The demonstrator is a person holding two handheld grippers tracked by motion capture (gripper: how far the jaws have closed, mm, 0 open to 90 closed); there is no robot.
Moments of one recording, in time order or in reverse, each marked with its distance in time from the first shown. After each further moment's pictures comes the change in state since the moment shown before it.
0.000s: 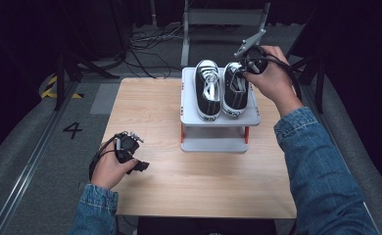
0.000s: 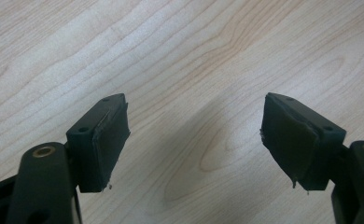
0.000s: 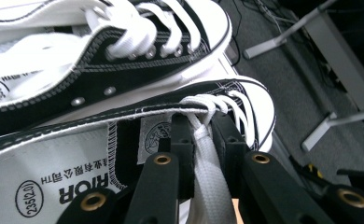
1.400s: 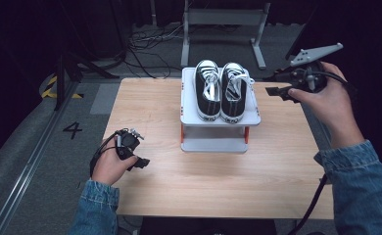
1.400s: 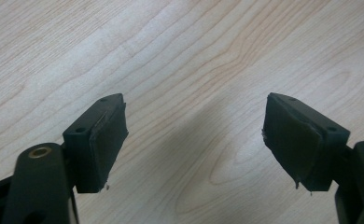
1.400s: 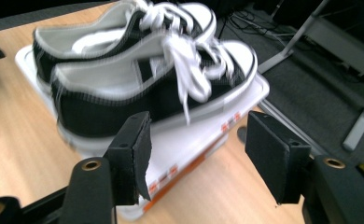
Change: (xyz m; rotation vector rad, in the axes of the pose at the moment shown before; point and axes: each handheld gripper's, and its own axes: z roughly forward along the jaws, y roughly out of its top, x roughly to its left) left arm 0.006 0.008 -0.001 -0.022 0.012 0.007; right arm 0.008 -0.102 -0.091 -0.202 0.066 0.269
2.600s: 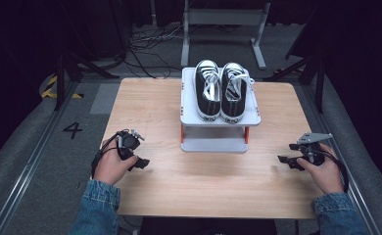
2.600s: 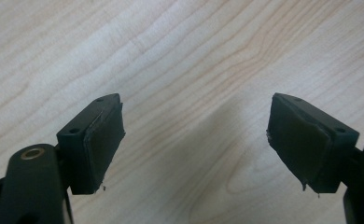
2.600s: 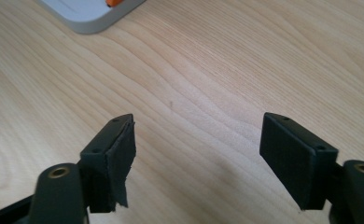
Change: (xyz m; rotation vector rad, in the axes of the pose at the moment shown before) left arm 0.003 -0.001 0.013 -0.002 0.038 0.014; right arm 0.012 -0.253 0.081 0.131 -0.013 0.178
